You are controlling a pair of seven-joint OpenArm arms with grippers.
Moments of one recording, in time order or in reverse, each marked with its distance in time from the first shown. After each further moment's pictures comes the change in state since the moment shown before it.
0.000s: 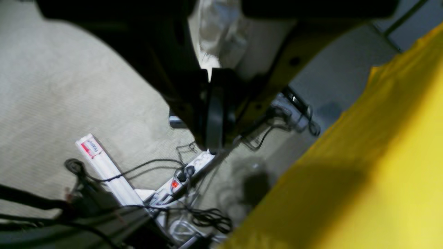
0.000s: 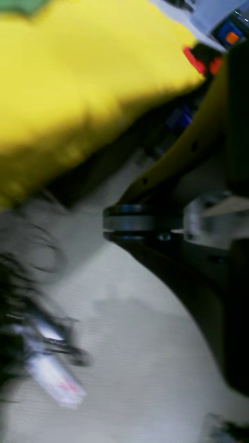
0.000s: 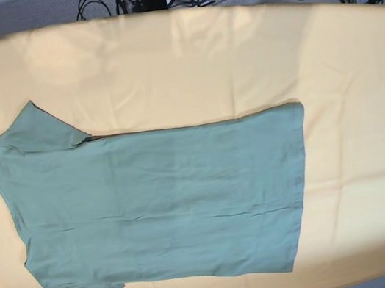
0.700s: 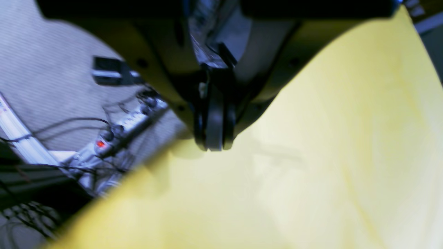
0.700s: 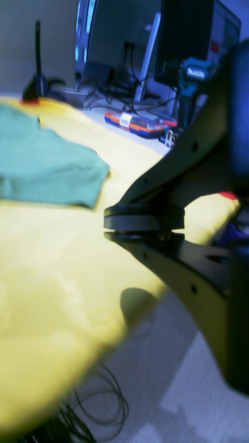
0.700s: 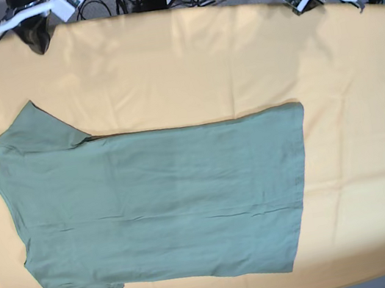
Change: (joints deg) left arm -16.7 -5.2 -7.0 -0.2 -1.6 -5.5 -1.9; right arm 14.7 -0.2 6.0 0.0 -15.6 -5.8 8.3
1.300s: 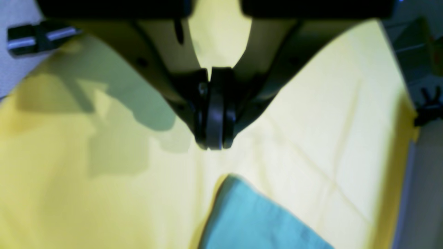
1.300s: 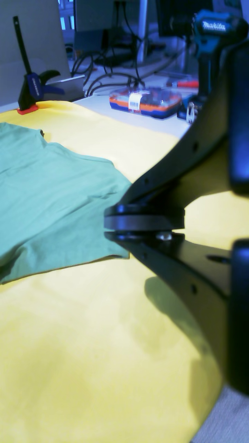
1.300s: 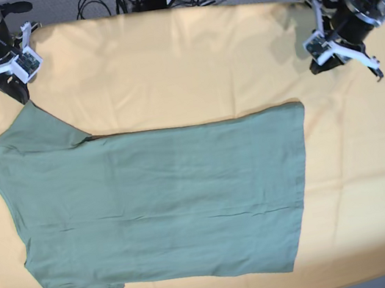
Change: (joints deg) left arm -22.6 -14.0 0.3 -11.3 -10.0 -12.9 -9.3; right arm 6.5 -0.1 25.1 0.0 32.2 14.3 14.7
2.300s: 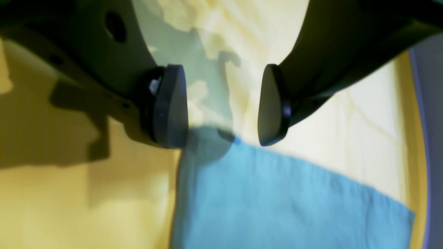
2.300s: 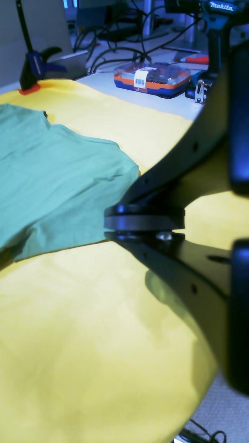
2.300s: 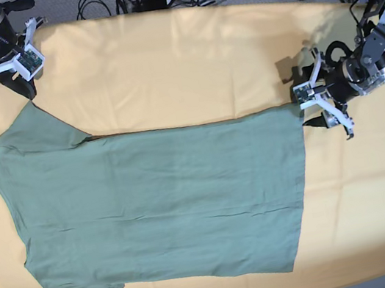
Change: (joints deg) left arm -48.1 -5.7 49.1 -29.2 5.9 -0.8 -16.7; right arm -0.2 -0.4 0.0 0.0 3.2 1.9 0.9
